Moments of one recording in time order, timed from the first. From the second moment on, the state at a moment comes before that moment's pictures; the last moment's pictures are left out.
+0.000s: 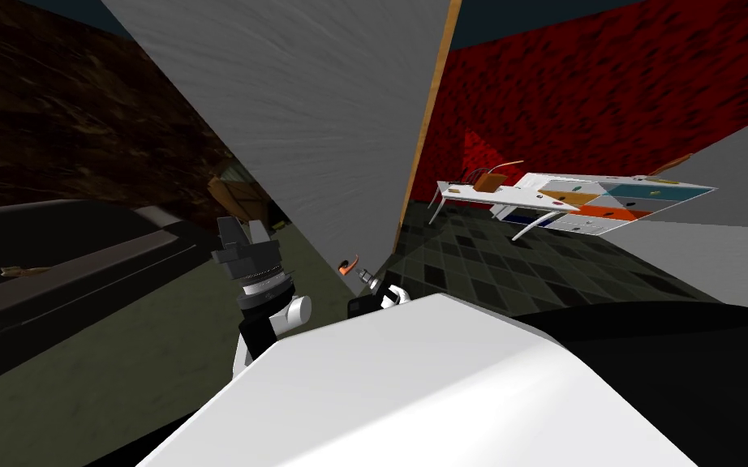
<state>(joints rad) -0.07 -0.04 0.72 -0.79 -0.01 -0.75 -0.05</state>
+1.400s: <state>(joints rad) -0.07 -0.04 0.68 -0.78 -0.02 -0.75 -0.04</state>
